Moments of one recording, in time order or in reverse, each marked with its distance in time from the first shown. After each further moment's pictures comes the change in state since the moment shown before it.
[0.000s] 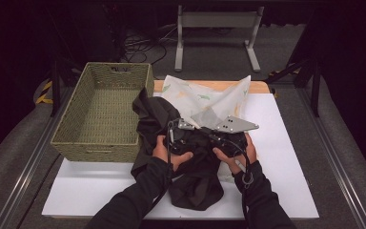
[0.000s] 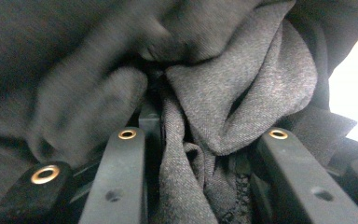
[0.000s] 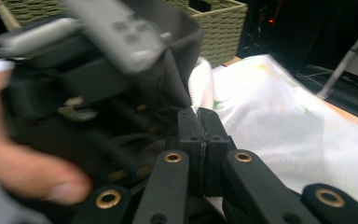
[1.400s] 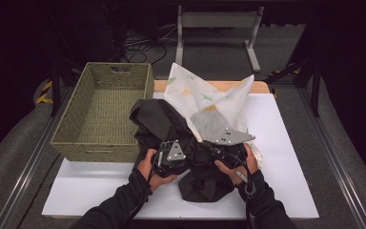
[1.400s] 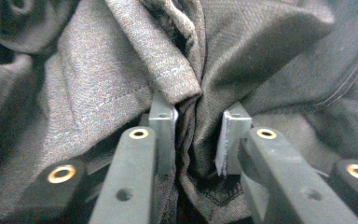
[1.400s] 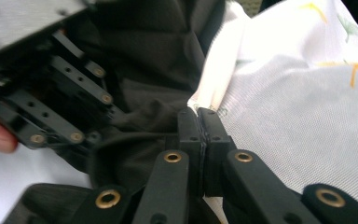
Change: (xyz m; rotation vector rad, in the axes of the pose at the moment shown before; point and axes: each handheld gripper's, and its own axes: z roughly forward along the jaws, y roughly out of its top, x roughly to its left) left arm -0.009 -0.060 -0.031 0.024 -0.081 0.392; right arm 0.010 -0.030 -0.001 0.086 0.034 -0.020
